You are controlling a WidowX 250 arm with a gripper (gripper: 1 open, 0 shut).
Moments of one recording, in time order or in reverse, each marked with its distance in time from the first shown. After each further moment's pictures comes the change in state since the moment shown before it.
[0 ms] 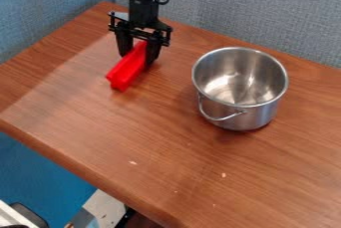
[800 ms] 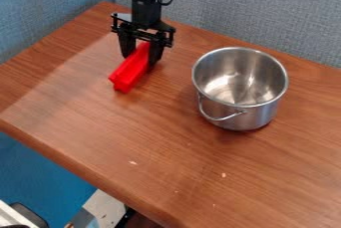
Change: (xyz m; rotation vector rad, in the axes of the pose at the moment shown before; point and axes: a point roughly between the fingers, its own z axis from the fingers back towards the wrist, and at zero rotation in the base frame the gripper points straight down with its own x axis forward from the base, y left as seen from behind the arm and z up) arm -0.002 -0.005 0.001 -0.005 0.003 0.003
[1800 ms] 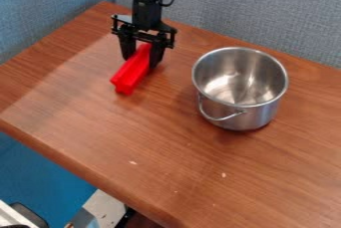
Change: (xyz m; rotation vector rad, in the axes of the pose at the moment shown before) arm -0.003 -0.003 0.001 -0.005 0.016 0.023
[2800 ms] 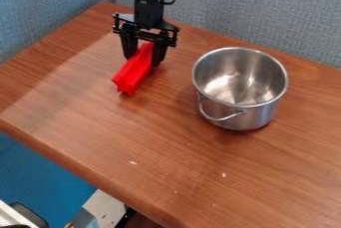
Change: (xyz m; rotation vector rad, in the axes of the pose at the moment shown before) arm -0.003 -0.004 0.004 -0.006 0.002 0.011
